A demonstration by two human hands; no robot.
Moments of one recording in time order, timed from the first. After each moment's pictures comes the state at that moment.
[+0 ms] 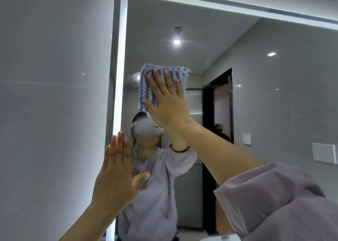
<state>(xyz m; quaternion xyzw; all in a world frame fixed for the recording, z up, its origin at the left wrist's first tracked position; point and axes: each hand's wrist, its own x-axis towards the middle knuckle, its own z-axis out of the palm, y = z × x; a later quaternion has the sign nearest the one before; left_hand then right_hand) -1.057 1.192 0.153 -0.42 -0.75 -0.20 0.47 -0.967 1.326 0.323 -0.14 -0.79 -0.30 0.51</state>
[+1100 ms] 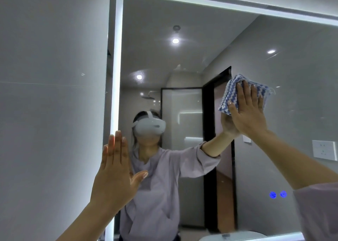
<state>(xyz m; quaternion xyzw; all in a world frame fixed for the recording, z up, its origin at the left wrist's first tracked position) -1.058 1.194 0.152 -0.42 -0.74 -0.23 0.46 -0.818 1.475 0.294 -0.33 -0.72 -0.17 0.58</state>
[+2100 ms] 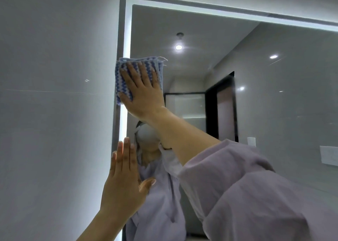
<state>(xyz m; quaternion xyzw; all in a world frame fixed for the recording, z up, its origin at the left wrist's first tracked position) -1.057 1.195 0.155 -0.42 -0.75 -0.23 0.46 -1.022 1.273 0.358 -0.12 -0.79 -0.32 0.50</state>
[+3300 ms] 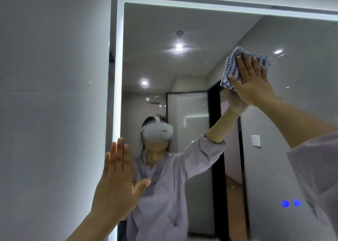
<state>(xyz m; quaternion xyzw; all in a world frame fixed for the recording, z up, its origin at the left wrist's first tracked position) -1.059 1.195 0.152 -0.42 -0.75 -0.21 0.47 -0.806 1.482 0.390 -0.30 -0.76 -0.20 0.54</state>
